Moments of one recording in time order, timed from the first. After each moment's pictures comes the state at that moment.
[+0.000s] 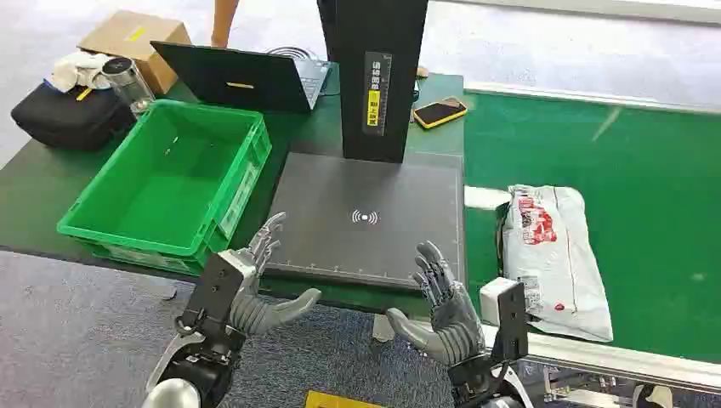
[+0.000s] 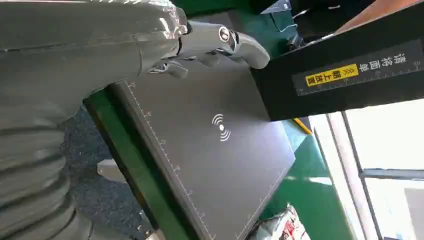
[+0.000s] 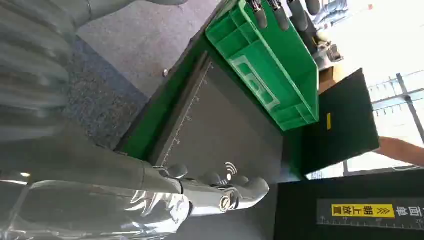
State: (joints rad) left arm 0.10 -0.08 -0.44 -1.55 -0.35 -0.04 -0.19; right arm 0.14 0.09 0.22 -1.64 0.02 0.00 -0.25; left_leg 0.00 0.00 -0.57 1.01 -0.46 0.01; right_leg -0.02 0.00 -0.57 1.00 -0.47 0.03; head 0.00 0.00
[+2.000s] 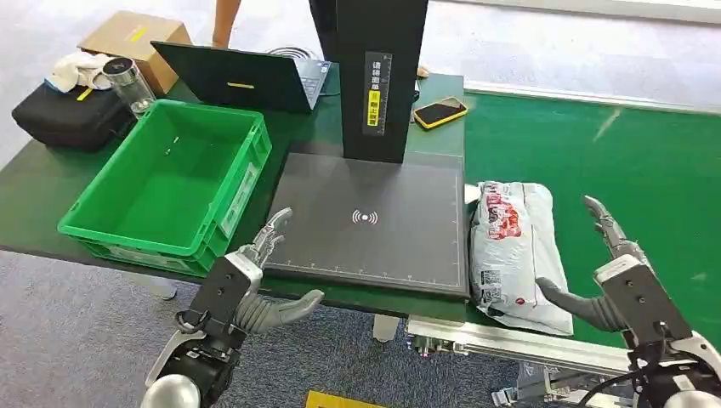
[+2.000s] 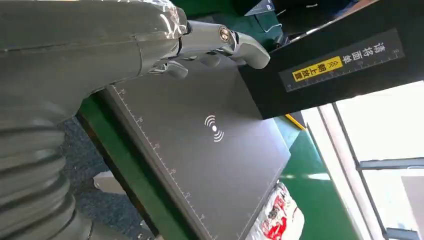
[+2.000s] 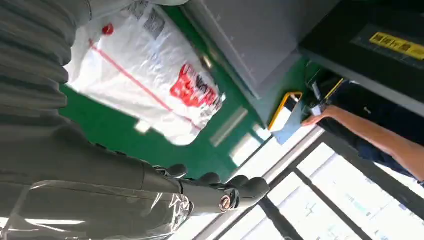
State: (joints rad) left arm 0.08 -0.09 -0.43 -1.55 -0.39 -0.11 -0.21; right arm 0.04 -0.33 -0.28 -1.80 0.35 0.24 -0.22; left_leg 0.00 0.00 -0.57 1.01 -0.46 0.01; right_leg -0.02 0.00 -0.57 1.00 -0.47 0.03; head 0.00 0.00
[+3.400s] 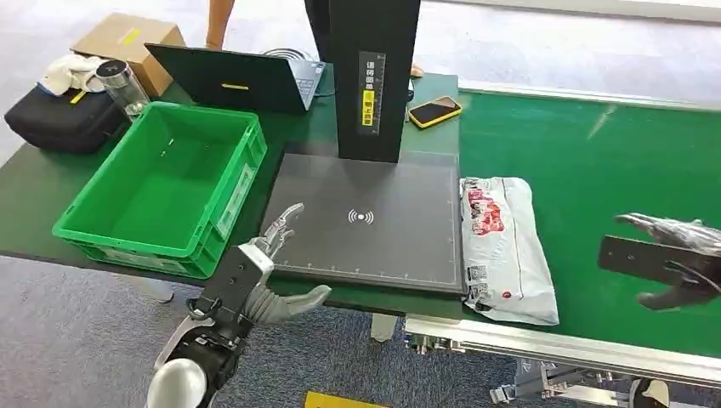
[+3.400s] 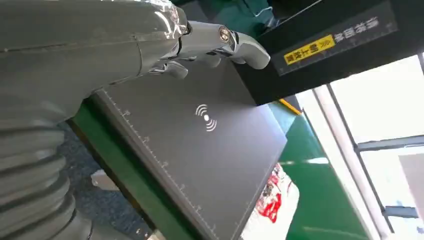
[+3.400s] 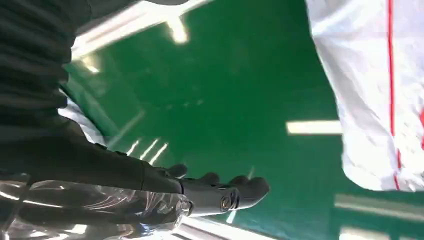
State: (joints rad) left arm 0.01 -0.07 -0.43 -1.49 -0.36 -0.13 -0.22; right arm -0.47 -1.06 0.22 -1.48 0.21 0.63 0.07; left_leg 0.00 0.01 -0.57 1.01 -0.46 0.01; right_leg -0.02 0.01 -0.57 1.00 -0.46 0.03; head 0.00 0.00
